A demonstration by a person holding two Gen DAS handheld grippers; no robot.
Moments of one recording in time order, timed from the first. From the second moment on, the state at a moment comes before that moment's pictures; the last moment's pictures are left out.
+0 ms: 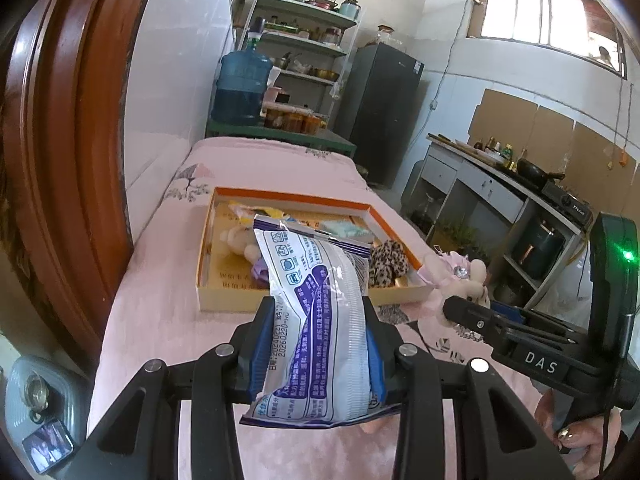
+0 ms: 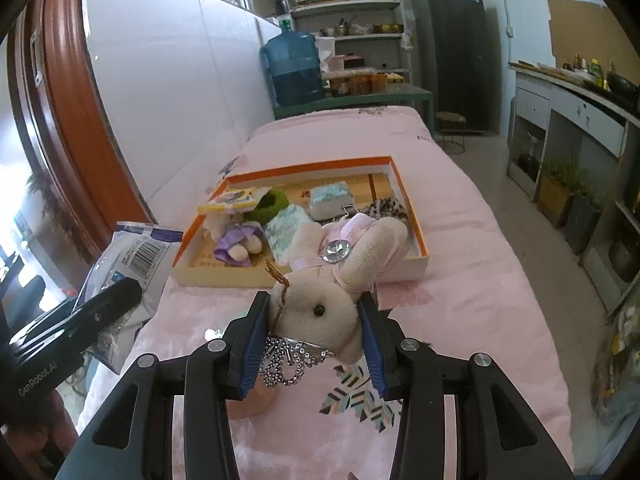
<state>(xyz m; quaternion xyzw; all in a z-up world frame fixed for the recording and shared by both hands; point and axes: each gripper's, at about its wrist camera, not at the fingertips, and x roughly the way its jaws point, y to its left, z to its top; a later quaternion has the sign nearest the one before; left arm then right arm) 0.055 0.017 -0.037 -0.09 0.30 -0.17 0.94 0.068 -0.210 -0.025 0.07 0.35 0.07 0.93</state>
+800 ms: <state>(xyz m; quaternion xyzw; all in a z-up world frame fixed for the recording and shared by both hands) 0.082 0.004 -0.014 -0.07 0.29 -0.17 0.94 0.095 -0.217 -0.001 0.07 0.34 0.08 0.94</state>
